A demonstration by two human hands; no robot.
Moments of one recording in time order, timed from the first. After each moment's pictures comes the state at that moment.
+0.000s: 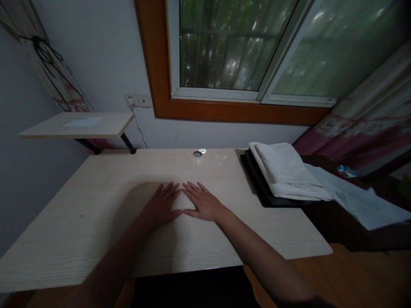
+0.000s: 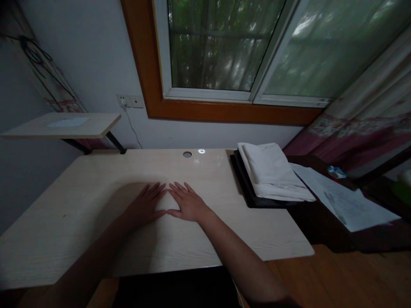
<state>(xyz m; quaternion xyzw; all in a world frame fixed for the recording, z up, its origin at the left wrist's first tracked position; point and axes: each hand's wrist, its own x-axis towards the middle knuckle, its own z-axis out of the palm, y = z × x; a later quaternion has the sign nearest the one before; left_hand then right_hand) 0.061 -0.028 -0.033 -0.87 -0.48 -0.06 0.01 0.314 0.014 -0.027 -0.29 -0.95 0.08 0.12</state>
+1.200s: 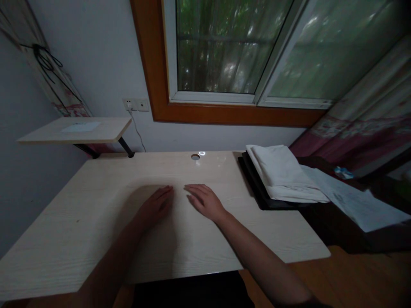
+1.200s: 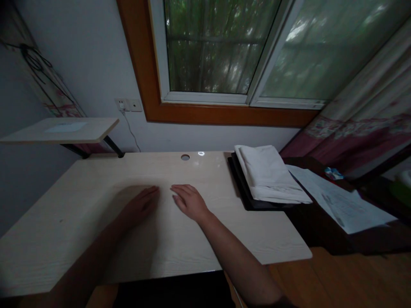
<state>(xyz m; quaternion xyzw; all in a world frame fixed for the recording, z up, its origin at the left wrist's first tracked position) 0.044 -0.020 -0.041 -0.83 -0.49 -0.24 -0.09 0.325 0.017 -0.009 -0.31 -0.87 0.13 0.35</state>
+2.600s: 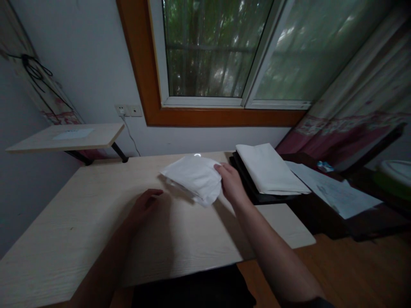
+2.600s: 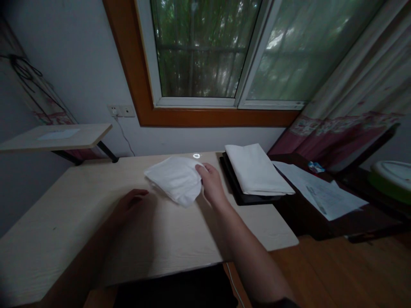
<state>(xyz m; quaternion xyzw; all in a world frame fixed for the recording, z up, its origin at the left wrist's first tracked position) 0.030 -0.023 -0.027 -0.70 -0.51 -0.38 -0.32 0.372 0.032 0.069 -0.47 -0.52 0.42 0.58</state>
